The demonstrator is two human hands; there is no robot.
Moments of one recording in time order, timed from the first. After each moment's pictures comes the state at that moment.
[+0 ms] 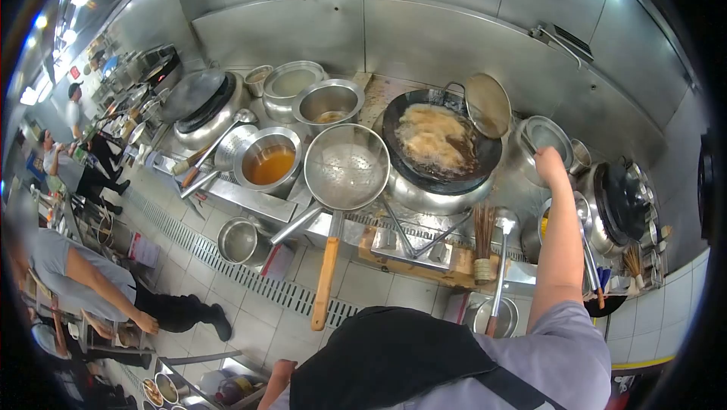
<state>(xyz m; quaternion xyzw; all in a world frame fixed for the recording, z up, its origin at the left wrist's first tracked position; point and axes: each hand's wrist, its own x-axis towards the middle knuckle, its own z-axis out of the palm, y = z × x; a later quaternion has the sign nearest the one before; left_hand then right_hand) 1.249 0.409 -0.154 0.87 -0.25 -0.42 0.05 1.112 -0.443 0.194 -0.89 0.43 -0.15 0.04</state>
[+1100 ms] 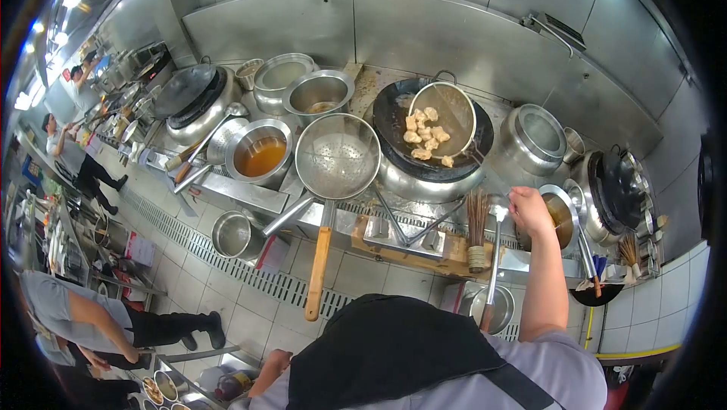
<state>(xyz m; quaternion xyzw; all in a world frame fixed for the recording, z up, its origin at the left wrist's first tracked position) 1.262 0.404 -0.137 0.85 -0.29 -0.44 0.02 1.067 -0.287 0.184 -0.68 0.43 -0.17 0.57</state>
